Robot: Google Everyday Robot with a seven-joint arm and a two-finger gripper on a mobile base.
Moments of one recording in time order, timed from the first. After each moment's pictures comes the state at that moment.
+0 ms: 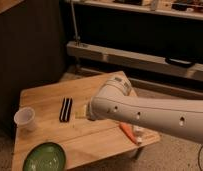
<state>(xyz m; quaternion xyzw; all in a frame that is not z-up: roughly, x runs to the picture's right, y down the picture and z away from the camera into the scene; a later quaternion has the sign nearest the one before) -0.039 0.095 0.625 -0.02 -0.20 -0.69 0.70</state>
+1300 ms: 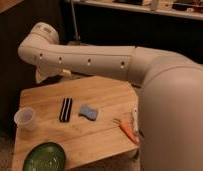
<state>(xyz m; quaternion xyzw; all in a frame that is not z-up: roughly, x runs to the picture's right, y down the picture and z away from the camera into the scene) -0.236 -0.056 0.700 -0.03 -0.17 -0.78 0.60</state>
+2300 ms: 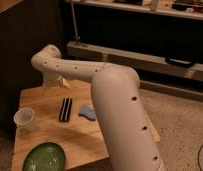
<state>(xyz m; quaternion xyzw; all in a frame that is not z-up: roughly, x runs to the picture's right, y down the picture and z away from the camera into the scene) -0.253 0.002 0.835 -0.13 -0.25 -0.72 0.63</state>
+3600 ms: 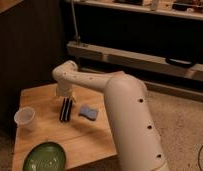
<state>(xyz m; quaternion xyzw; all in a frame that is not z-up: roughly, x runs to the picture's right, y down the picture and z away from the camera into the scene) -0.231 0.065 0.907 -0.14 -0.31 -0.65 0.68</state>
